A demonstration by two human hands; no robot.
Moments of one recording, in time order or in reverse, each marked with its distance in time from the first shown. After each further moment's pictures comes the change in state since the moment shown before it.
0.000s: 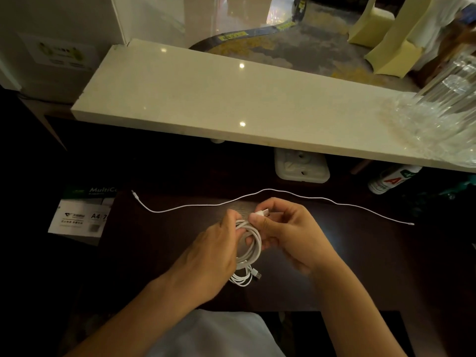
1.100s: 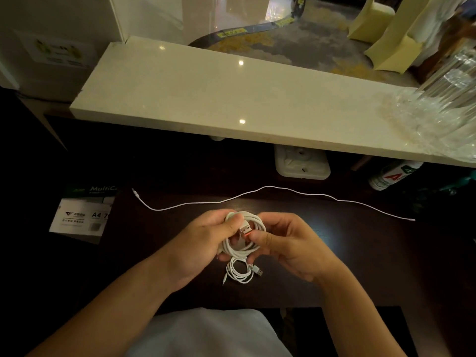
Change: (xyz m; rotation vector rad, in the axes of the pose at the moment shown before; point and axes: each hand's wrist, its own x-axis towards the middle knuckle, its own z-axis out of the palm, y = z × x) left_hand 0.002 0.003 -0.027 -0.857 -0.259 -0.235; right_hand -0.007 0.015 -0.003 0.060 -0.308 -0.038
